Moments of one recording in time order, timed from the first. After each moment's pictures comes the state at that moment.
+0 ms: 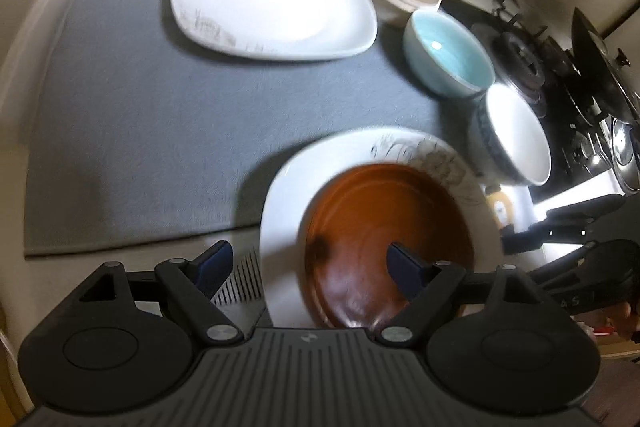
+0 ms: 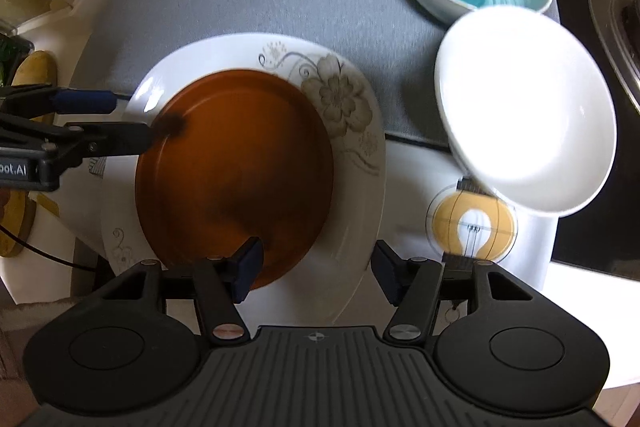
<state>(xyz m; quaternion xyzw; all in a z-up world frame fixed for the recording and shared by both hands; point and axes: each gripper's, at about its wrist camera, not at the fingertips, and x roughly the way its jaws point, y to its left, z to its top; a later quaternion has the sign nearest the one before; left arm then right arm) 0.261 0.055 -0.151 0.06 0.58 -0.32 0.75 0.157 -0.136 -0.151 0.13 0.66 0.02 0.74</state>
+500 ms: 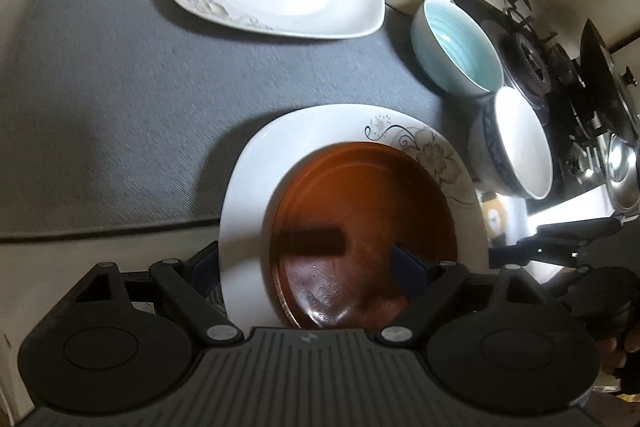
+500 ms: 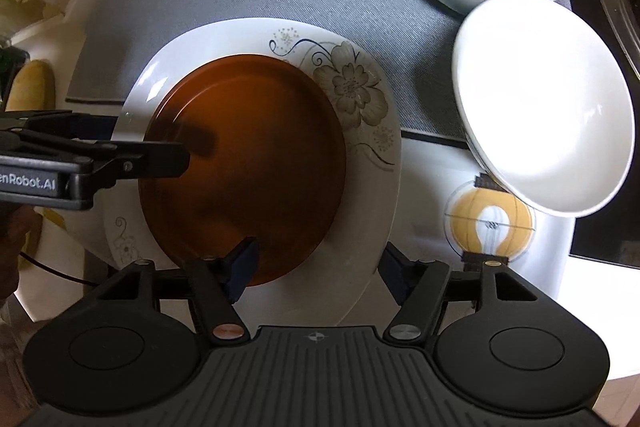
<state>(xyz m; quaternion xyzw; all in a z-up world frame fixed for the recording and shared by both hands) 0.271 0.041 -0.162 0.04 0.60 -0.30 0.74 0.177 -0.124 -0.152 0.15 0.67 0.02 0.72</state>
